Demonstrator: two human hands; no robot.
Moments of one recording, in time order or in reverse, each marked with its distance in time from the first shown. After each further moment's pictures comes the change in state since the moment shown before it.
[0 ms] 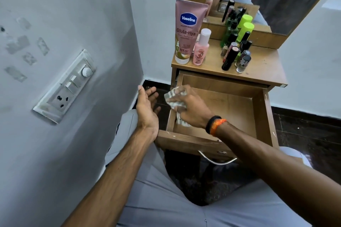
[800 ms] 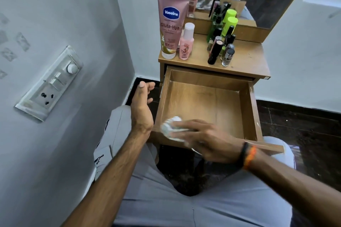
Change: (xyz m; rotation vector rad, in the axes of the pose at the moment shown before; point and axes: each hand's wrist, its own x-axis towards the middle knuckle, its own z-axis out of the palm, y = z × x) left_hand -0.030 -0.006 0.013 0.284 -0.062 0.337; right_hand -0.121 0.029 -0.021 -0.109 -0.117 -0.446
